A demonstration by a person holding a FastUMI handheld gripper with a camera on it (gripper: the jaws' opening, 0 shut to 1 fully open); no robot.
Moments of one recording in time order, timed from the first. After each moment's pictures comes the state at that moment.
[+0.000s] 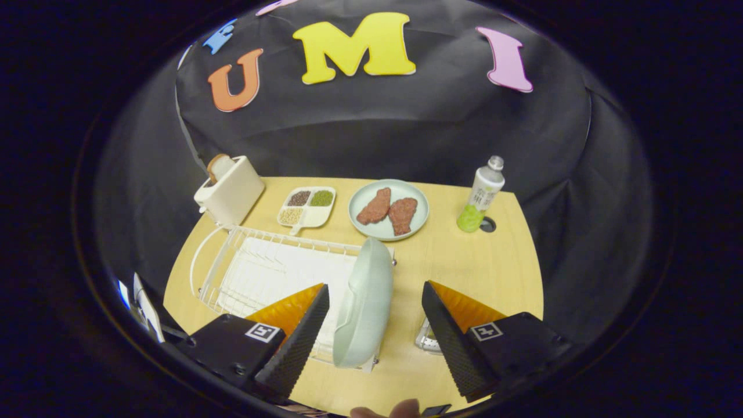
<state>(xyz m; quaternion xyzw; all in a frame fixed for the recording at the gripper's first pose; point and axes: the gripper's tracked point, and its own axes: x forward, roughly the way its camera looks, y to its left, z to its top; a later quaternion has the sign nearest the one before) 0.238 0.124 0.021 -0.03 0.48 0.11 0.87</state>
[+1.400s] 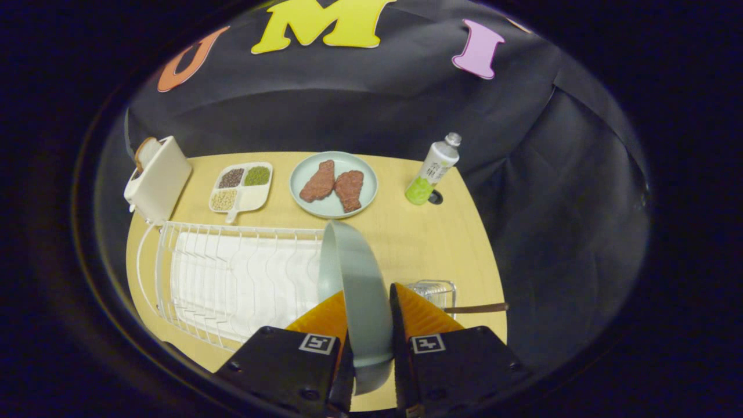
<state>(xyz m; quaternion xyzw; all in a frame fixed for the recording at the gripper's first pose) 0.235 0.127 0.034 -0.10 0.50 -0.08 0.86</state>
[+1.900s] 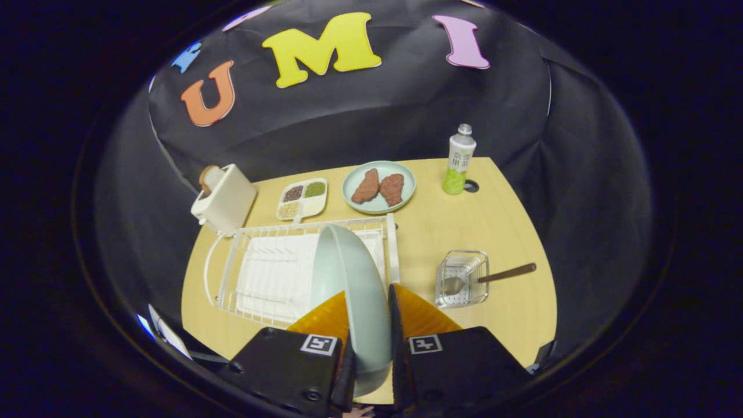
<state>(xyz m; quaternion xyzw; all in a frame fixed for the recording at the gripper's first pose) 0.140 0.134 0.034 0.06 0.48 0.07 0.87</state>
